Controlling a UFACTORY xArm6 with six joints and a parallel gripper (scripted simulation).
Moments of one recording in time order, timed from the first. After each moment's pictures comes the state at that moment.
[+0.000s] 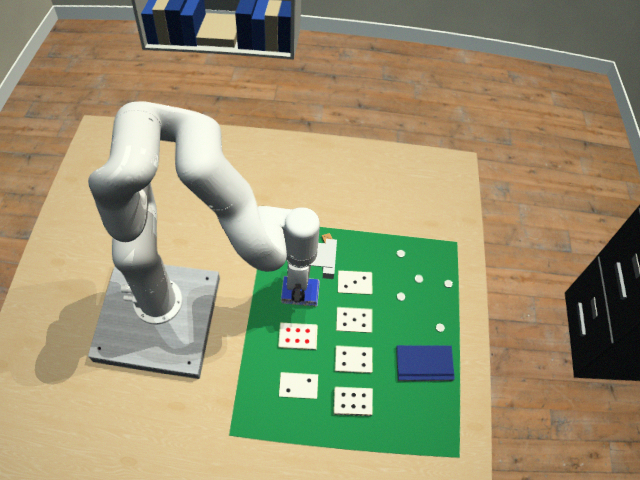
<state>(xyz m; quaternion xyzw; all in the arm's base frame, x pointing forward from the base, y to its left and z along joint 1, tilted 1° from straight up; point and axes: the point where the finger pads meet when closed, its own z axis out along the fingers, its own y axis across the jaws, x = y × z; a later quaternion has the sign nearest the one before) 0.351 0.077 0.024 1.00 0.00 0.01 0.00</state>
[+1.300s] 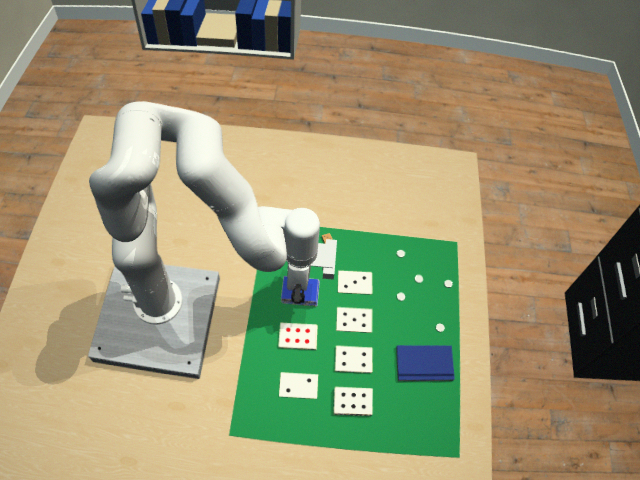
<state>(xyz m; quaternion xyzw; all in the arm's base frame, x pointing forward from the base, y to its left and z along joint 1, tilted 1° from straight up) 0.351 0.077 0.023 1.00 0.00 0.01 0.00</state>
